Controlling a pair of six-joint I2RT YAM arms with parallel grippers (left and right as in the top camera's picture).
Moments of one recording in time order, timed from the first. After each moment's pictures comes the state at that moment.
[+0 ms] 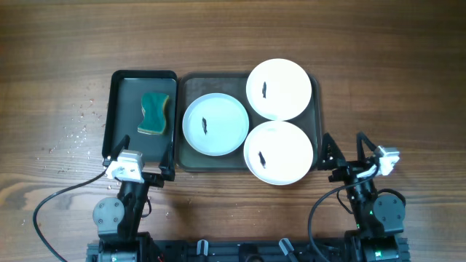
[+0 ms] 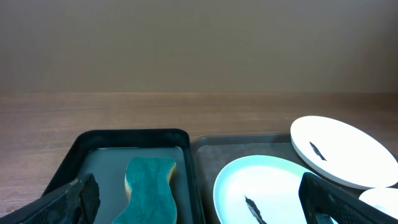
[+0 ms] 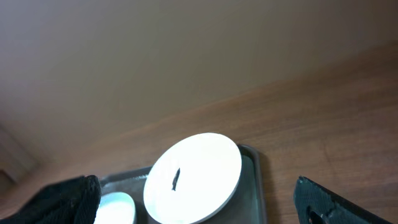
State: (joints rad) left arm 0.06 0.01 0.01 -0.05 0.23 -0.07; right arm 0.10 0.02 0.01 0.00 -0.07 0.45
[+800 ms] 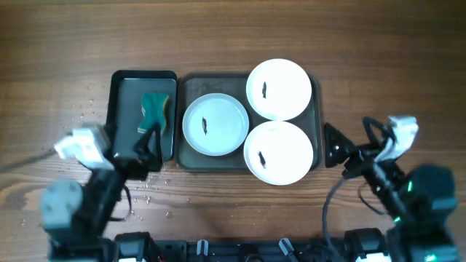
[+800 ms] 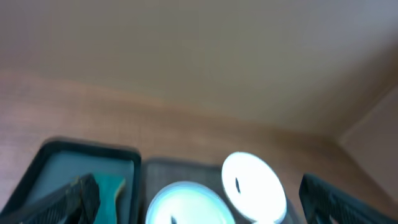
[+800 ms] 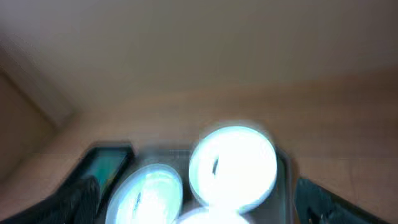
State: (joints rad) left arm 0.06 0.44 0.75 -0.51 0.30 -0.35; right arm 0.10 0.49 0.75 -0.56 -0.27 0.28
